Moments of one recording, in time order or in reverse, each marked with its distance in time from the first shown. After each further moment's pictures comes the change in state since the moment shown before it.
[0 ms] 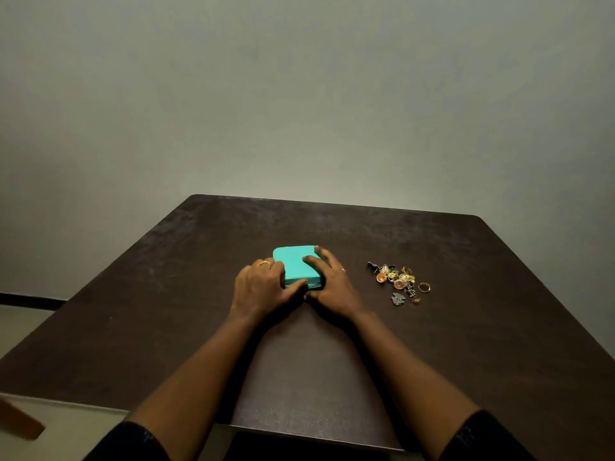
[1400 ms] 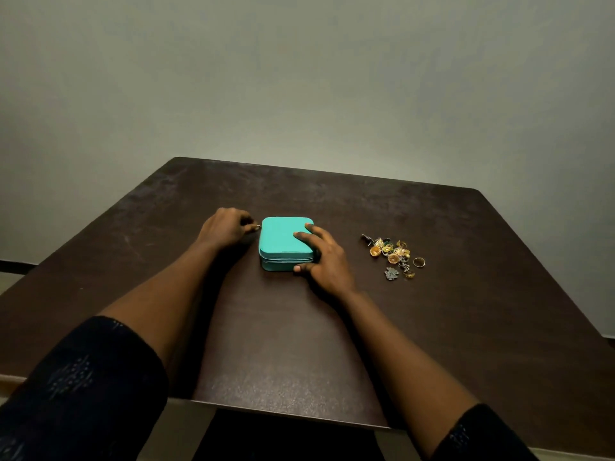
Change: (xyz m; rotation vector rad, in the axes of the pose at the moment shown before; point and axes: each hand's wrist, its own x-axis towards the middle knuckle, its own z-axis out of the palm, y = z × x) left_hand 0.060 -0.067 0.027 -0.248 -0.466 -0.257; right_hand -0.001 0.009 0.006 0.109 0.068 0.023
